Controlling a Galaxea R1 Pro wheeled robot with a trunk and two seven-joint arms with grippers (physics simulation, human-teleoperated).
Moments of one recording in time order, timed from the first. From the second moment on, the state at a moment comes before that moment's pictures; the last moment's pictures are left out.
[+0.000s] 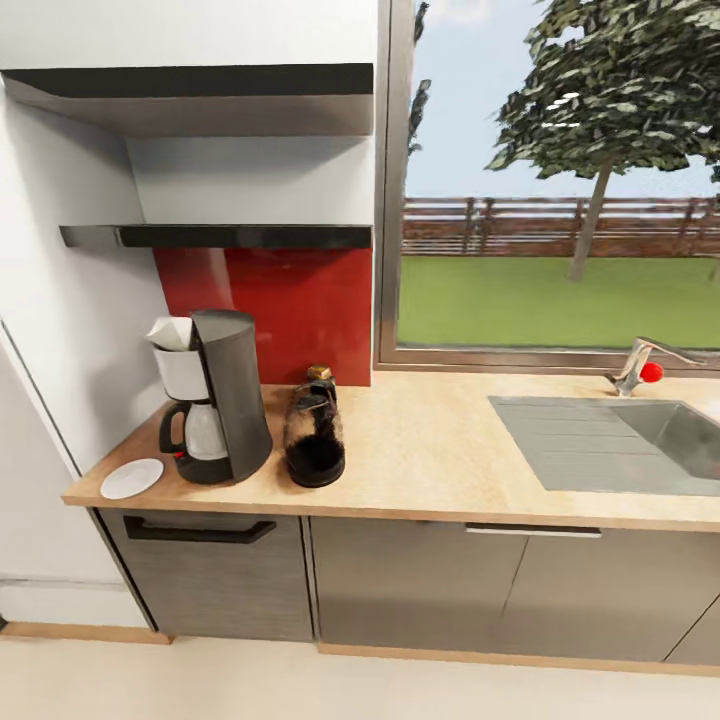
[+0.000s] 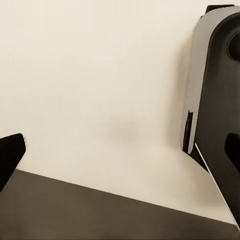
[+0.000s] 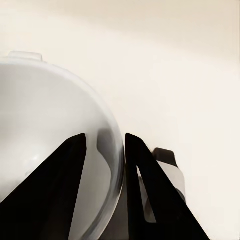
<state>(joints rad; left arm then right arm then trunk) -0.02 0.11 0.20 -0.02 -0.20 -0.05 0.18 -0.39 0.17 0.61 -0.11 -0.43 0.17 -0.10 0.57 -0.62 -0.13</state>
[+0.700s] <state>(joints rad) -0.02 0.11 0.20 -0.02 -0.20 -0.05 0.18 -0.39 0.17 0.61 -0.11 -0.43 0.18 -0.10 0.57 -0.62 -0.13</state>
